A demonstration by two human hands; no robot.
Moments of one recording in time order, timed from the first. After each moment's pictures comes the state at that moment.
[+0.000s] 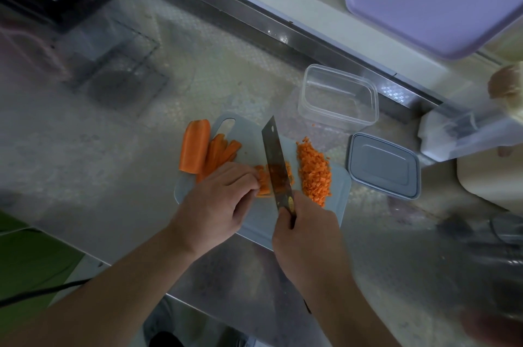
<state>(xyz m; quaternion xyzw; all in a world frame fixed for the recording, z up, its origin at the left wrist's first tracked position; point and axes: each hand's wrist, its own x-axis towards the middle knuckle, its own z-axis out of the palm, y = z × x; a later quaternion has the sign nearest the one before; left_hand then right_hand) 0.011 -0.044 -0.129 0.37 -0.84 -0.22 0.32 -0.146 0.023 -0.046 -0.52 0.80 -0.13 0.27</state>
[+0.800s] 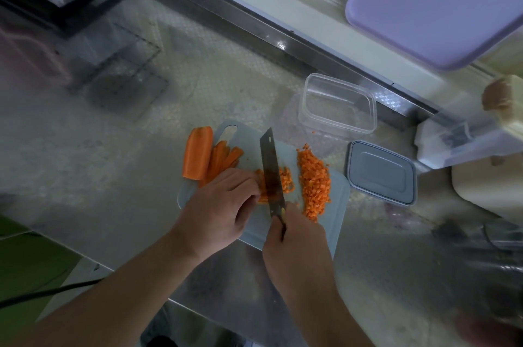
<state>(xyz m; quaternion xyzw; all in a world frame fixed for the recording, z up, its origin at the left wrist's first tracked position) 0.013 -0.045 -0.129 0.38 -0.83 -0.23 0.33 -0.125 0.024 -0.048 -0.51 0.81 -0.10 0.27</state>
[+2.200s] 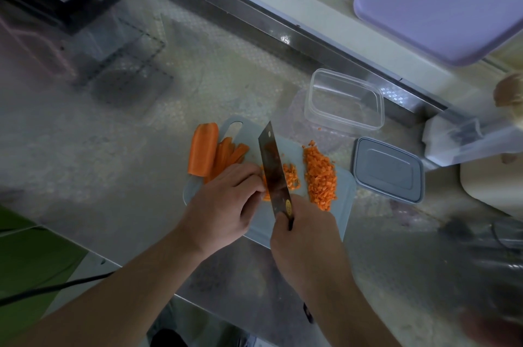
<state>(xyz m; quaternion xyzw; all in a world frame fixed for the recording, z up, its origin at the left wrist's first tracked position) 0.013 -0.046 -0.126 0.38 -0.83 -0.24 0.33 -0.132 0.017 -0.038 -0.54 0.79 -0.10 0.28</state>
